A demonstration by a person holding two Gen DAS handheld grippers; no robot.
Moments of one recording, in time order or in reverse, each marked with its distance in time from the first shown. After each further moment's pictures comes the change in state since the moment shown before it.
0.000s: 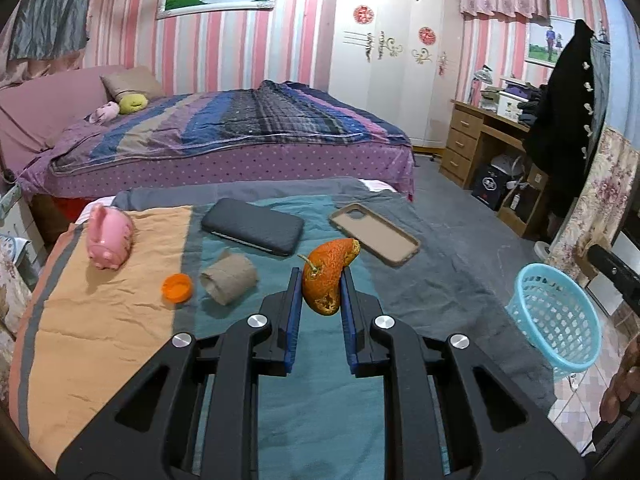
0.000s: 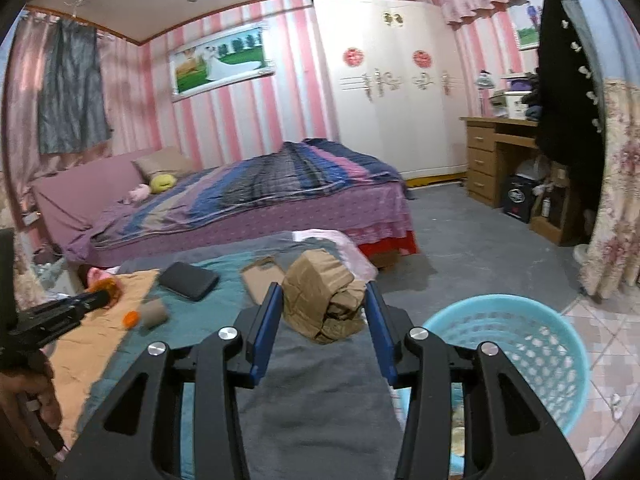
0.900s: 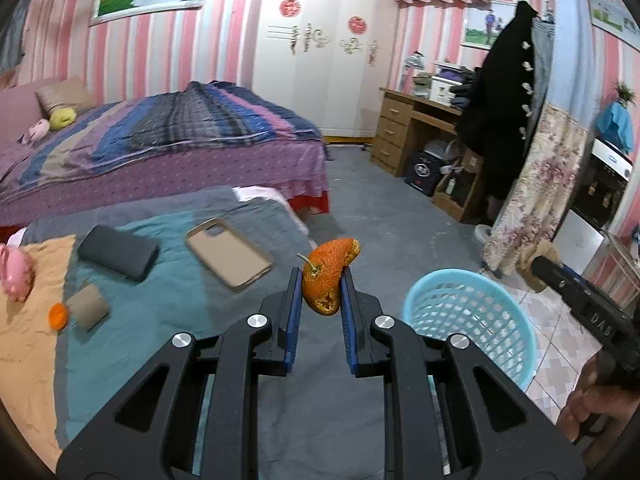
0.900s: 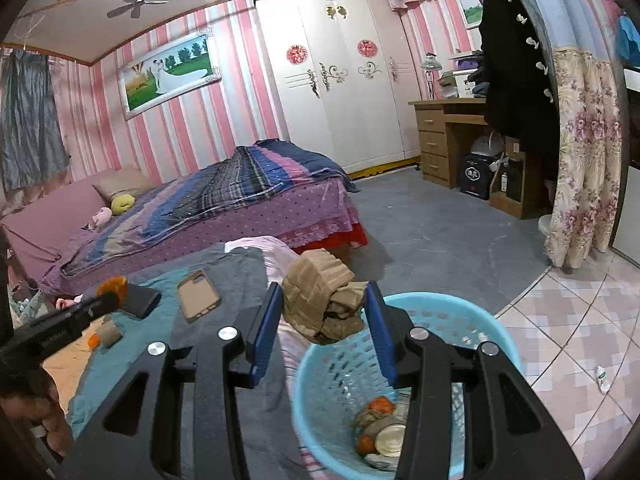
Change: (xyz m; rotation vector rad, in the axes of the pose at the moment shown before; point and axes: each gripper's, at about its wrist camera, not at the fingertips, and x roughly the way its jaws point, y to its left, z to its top) left arm 0.021 -0.154 0.027 0.090 0.026 -0.220; right arm -0.006 -0.108 0.021 0.114 0.020 -0.112
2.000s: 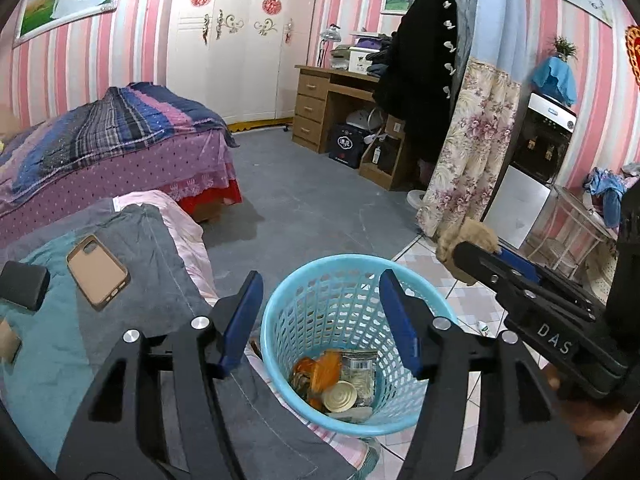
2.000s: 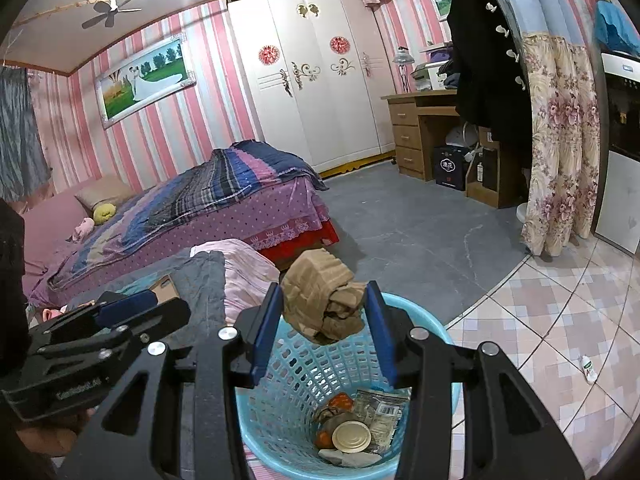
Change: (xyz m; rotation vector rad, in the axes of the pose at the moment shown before) left arm 0.045 -0.127 -0.004 0.135 0.078 -0.220; right arm -0.007 -0.057 0.002 0.064 0.005 -0.060
